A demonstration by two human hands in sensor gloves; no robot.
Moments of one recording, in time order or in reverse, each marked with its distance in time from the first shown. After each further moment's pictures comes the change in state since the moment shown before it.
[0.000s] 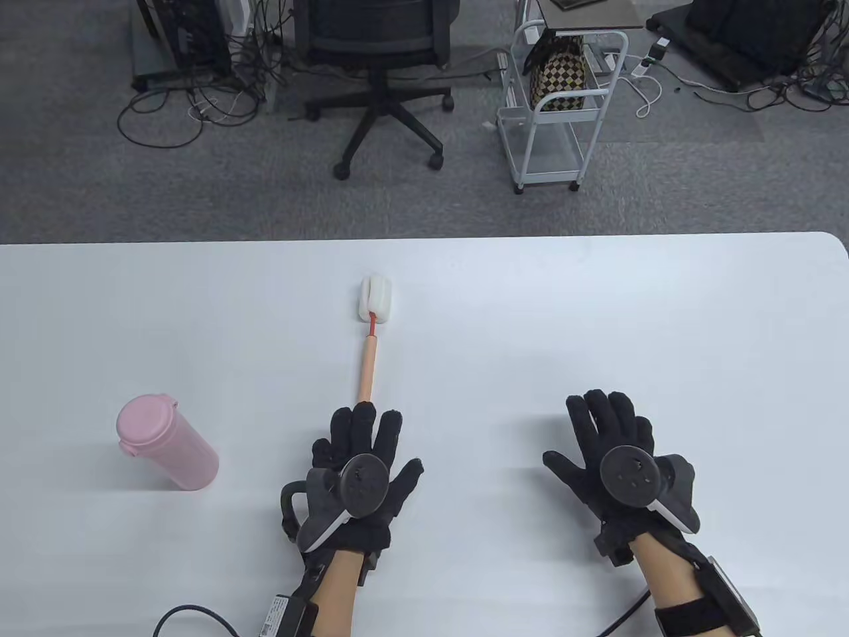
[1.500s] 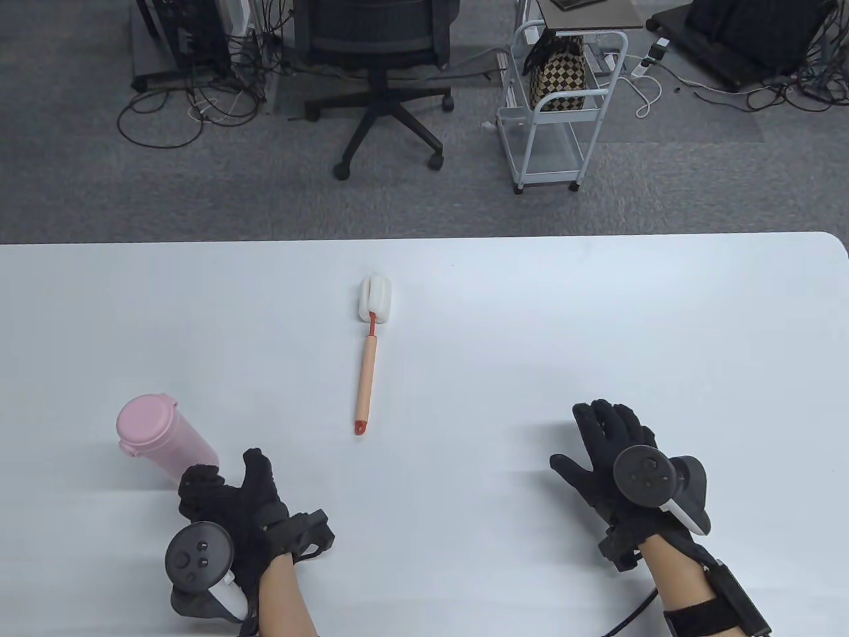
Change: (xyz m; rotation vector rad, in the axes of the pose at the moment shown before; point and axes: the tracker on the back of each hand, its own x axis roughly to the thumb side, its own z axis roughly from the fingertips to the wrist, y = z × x) left_hand -0.136 0.004 0.080 0.736 0.822 0.763; right_hand -0.012 -0.003 0.003 0.023 0.017 -0.090
